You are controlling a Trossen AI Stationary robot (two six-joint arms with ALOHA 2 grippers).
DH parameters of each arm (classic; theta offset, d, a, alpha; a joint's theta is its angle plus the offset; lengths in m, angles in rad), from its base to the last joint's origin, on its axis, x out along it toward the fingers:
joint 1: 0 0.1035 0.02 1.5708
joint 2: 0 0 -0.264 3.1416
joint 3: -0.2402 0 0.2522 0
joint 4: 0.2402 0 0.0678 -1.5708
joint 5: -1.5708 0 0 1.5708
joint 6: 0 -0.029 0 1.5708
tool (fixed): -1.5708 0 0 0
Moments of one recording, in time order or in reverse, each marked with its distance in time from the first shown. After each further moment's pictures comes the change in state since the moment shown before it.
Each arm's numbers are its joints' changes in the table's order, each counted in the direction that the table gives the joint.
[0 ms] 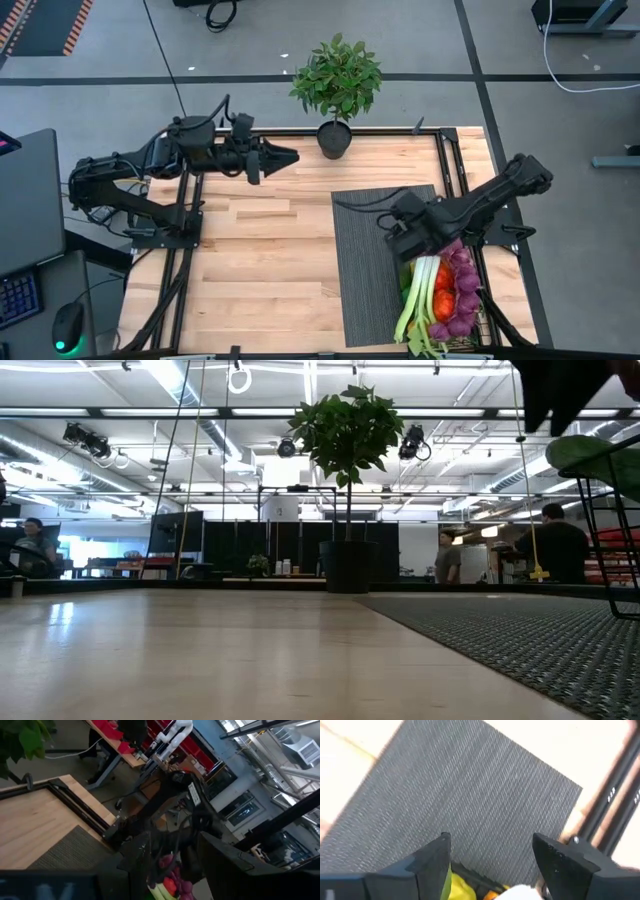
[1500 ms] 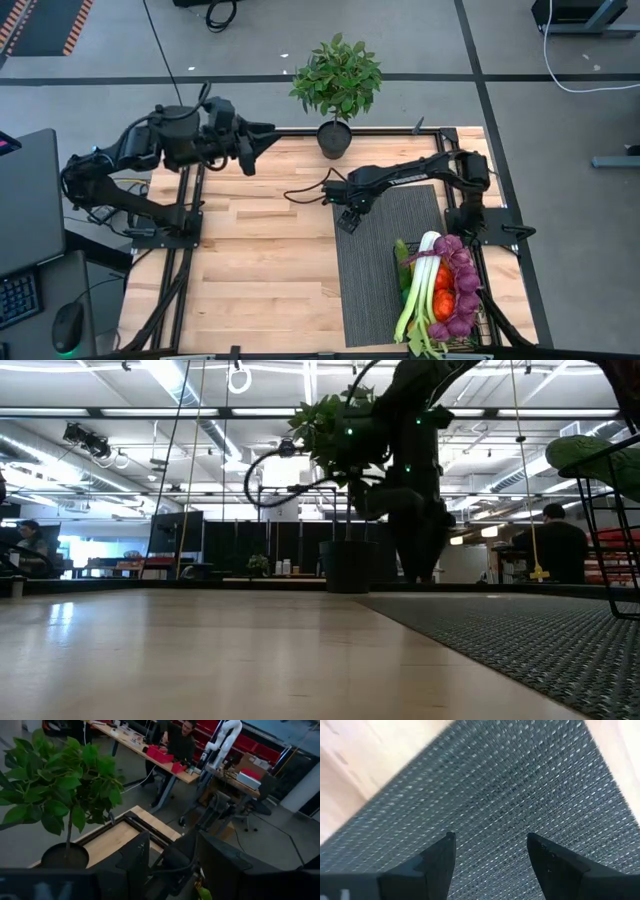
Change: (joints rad) left arm -0.011 -0.010 -0.203 0.310 -0.301 -0.295; right arm -0.586 -0.410 0.050 -0.620 -0.378 0.958
